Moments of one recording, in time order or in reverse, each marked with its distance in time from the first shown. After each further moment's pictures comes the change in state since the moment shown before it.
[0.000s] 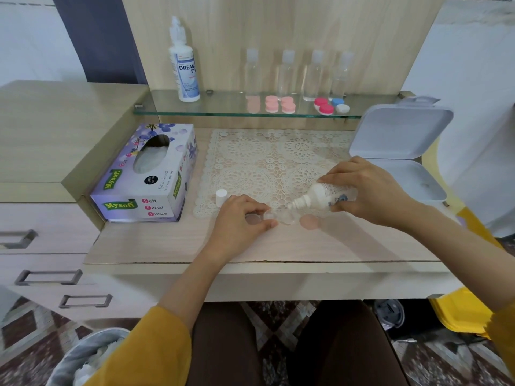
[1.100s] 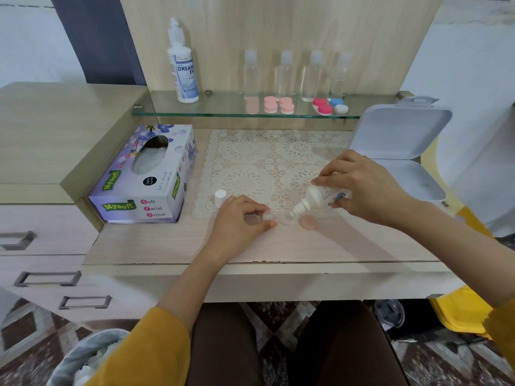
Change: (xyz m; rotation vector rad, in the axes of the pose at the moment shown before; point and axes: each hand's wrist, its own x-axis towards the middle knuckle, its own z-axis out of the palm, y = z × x) left_hand 0.001 -0.001 0.001 0.008 -0.002 -0.009; right_hand 0.007 0.003 0.002 -0.160 0.106 -0.271
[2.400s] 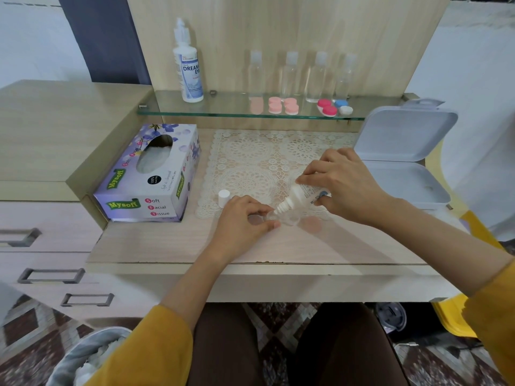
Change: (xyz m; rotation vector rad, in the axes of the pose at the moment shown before) left_hand 0.000 0.004 -0.001 -0.024 0.005 -0.011; right_hand 0.024 -0.013 0.016 -0.078 0.091 -0.076
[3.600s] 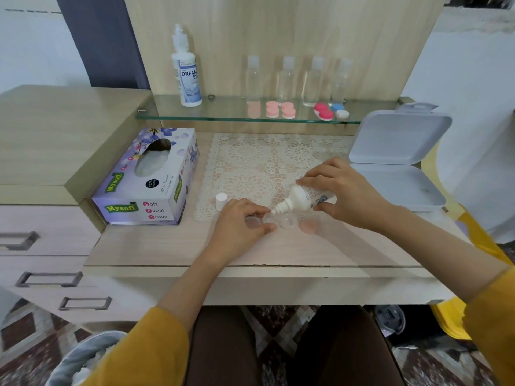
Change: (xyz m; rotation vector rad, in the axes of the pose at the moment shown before) left_hand -0.001 -0.001 0.000 0.029 0.006 0.020; right_hand -0.015 0.004 0.004 0.234 -0.068 0.130
